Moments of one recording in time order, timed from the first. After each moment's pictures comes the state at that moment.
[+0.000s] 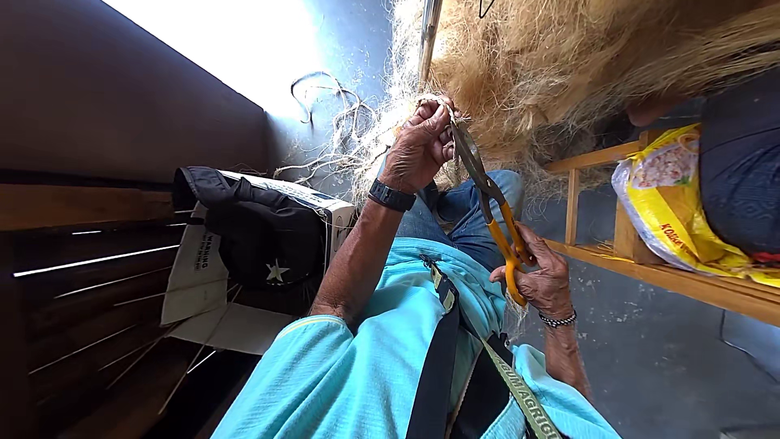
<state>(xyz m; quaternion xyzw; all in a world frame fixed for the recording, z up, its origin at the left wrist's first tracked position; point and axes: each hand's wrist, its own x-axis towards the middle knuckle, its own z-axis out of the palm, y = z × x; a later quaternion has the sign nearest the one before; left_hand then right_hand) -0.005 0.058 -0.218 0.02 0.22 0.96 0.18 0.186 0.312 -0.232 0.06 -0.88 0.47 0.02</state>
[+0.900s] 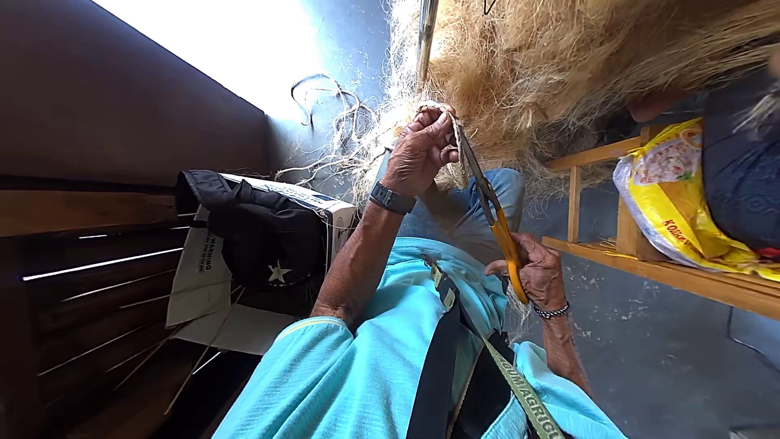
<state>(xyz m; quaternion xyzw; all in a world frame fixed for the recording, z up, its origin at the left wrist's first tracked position) 0.000 0.063 -0.221 -0.01 0.27 0.94 0.19 0.186 0.306 -0.233 -0.01 -0.89 0.46 -0.03</state>
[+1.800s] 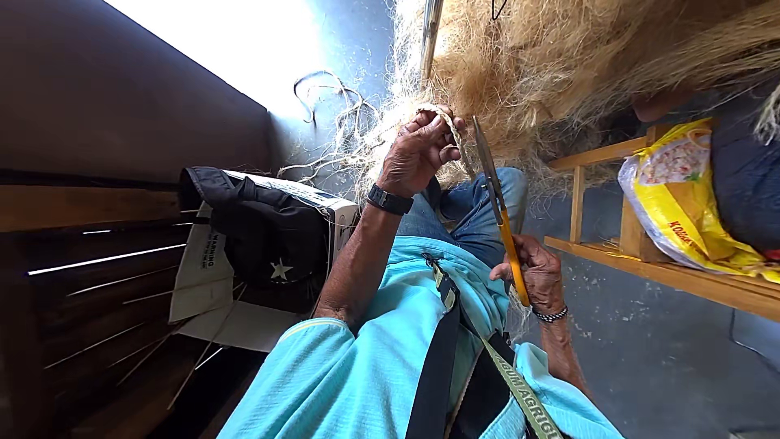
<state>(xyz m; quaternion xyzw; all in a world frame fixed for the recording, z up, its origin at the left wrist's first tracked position) 0.004 0.050 -0.227 0.03 0.22 0.96 0.18 0.190 0.300 -0.238 0.00 -0.81 0.58 -0.02</state>
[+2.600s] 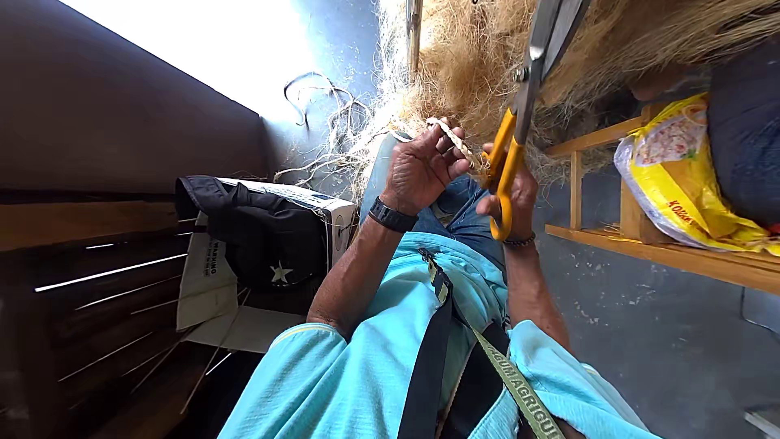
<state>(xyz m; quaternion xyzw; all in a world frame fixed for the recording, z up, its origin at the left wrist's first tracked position) 0.032 0.072 -0.206 -0.09 0.15 0.95 0.27 0.090 0.257 -0.236 0.11 -0.71 0.68 0.09</state>
